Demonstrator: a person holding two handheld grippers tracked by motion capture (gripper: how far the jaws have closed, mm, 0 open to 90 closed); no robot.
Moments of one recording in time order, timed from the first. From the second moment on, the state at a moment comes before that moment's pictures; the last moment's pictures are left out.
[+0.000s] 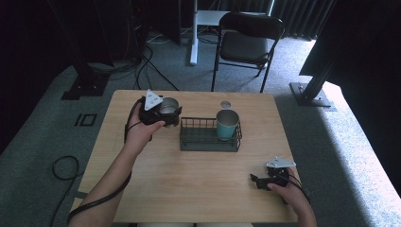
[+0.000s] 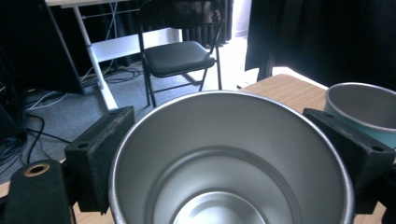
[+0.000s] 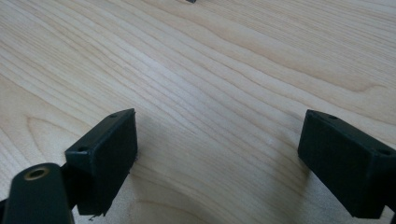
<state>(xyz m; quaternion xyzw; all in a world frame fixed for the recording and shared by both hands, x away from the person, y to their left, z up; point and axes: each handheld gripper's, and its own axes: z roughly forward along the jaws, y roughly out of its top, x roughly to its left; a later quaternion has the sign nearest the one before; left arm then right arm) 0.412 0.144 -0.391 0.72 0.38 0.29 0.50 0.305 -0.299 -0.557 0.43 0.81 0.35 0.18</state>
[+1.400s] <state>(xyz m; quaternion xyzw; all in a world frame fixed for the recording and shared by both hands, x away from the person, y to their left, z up) 0.437 0.057 -0.447 0.75 0.37 0.24 0.49 0.305 -0.299 -0.557 0.43 0.81 0.35 0.18</state>
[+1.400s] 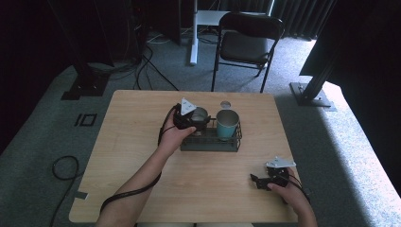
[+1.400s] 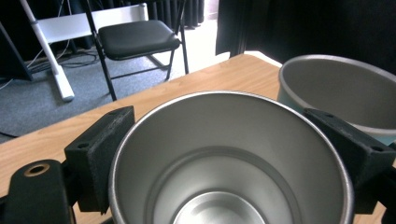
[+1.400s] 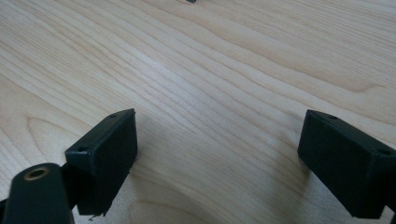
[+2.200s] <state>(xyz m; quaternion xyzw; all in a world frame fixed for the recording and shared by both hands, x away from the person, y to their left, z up) 0.433 0.042 -0.482 0.76 0.36 0.26 0.47 0.305 -0.299 -0.557 0.43 0.81 0.35 0.18</state>
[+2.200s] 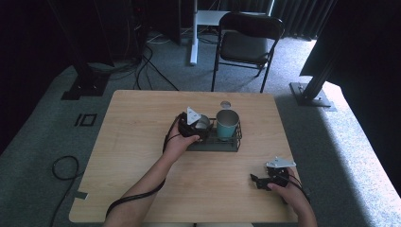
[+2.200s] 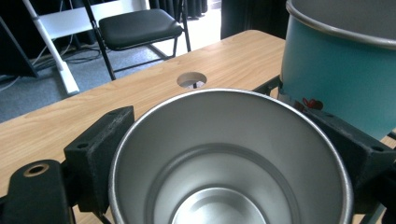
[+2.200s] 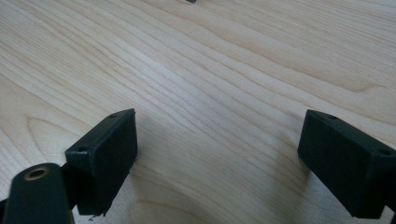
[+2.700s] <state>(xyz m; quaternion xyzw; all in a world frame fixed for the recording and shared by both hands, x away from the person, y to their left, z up) 0.430 0.048 -0.476 0.77 0.37 0.24 0.47 0.305 -0.299 -0.557 0.43 0.81 0.35 0.18</state>
